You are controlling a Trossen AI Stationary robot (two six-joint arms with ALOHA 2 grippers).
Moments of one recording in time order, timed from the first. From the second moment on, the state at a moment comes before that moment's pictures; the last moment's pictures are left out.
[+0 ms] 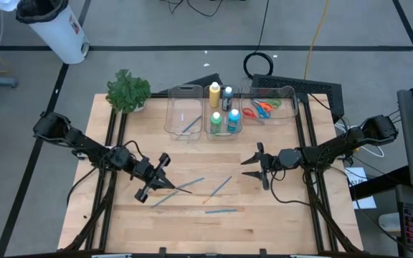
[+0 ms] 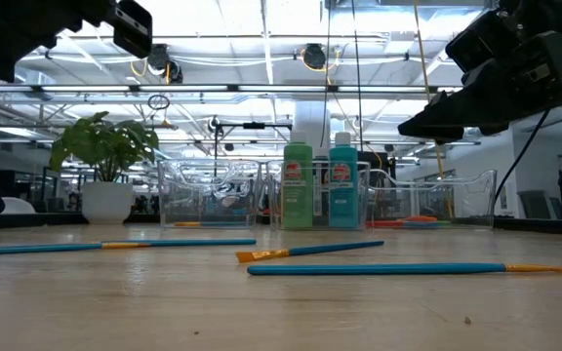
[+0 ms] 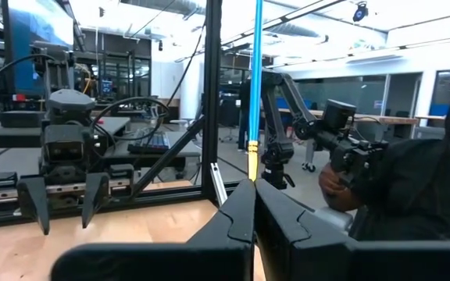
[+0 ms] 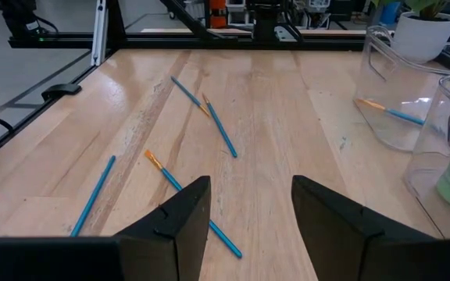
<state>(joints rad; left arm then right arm) -0.34 1.24 0.25 1.23 0.15 -0.07 0.22 1.14 0.21 0.69 0.13 0.07</state>
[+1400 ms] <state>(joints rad) -0.34 1.24 0.25 1.22 -0.06 -0.03 0.22 1.14 0.21 0.69 0.13 0.07</state>
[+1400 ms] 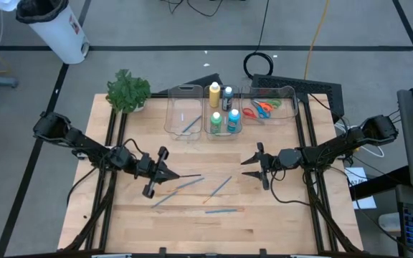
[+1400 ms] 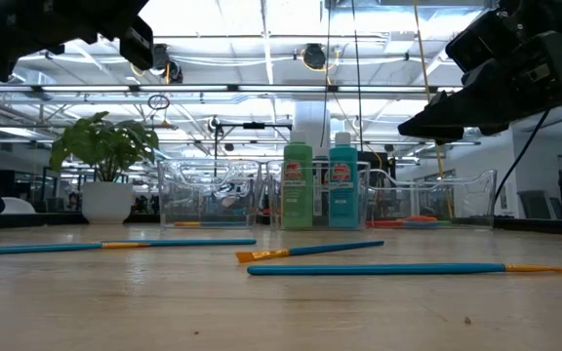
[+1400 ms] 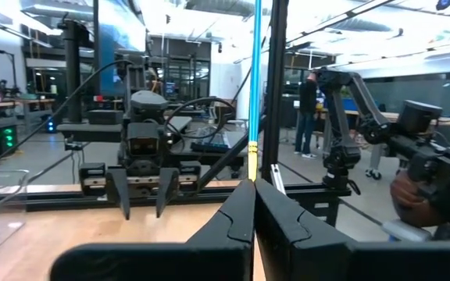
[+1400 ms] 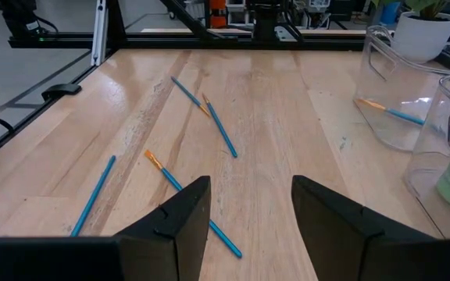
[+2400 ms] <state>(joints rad) -0.34 1.24 0.25 1.22 -0.30 0.00 0.22 1.14 0.21 0.68 0.13 0.07</state>
